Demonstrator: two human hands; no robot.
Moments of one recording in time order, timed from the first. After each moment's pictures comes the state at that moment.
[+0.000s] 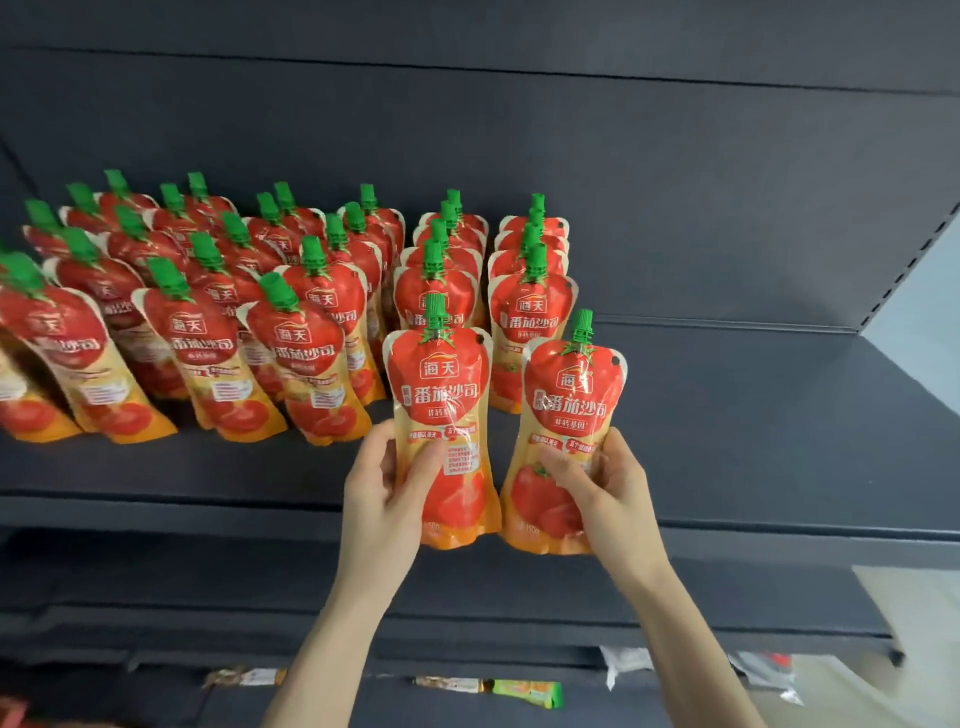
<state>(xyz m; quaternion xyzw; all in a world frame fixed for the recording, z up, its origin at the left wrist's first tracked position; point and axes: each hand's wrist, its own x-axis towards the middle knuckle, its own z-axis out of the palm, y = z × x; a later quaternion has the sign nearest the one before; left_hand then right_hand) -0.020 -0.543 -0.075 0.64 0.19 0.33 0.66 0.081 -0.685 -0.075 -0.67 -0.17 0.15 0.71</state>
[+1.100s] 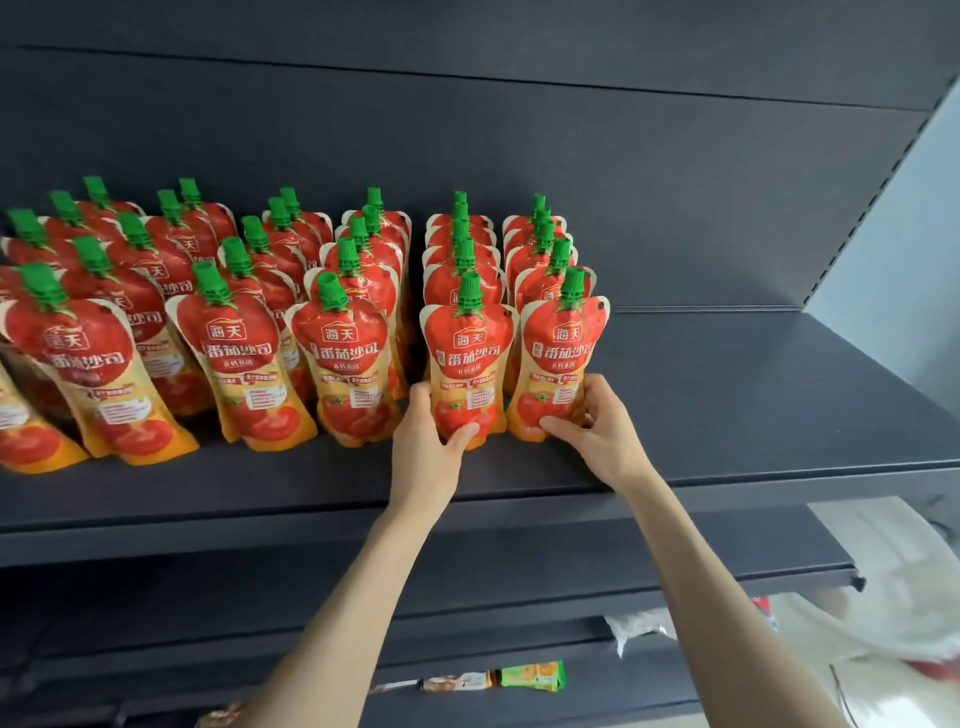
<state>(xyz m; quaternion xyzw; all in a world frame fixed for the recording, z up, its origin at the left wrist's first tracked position) 0.022 -0.481 -0.107 0.82 0.18 0.29 0.46 0.127 -0.647 -0.106 -0.79 -0.23 0.05 0.57</state>
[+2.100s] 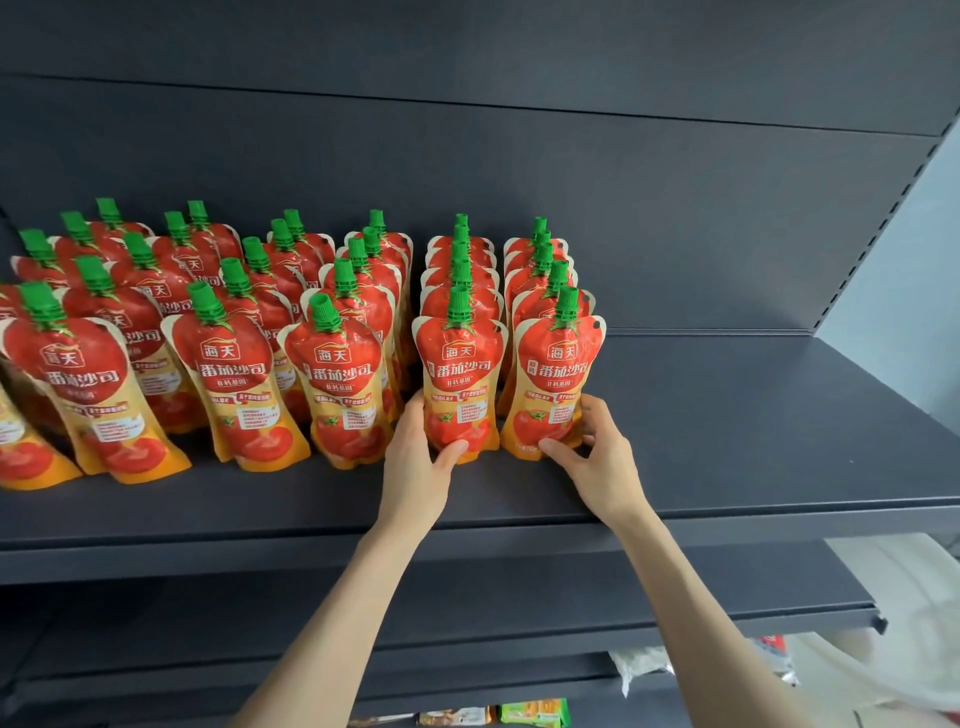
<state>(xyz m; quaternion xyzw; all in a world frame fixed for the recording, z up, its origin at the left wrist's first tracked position) 0.031 -0.474 -0.109 0.83 0.18 0.28 0.45 0.124 -0.645 -0.111 -0.80 -0.24 0.00 0.54</state>
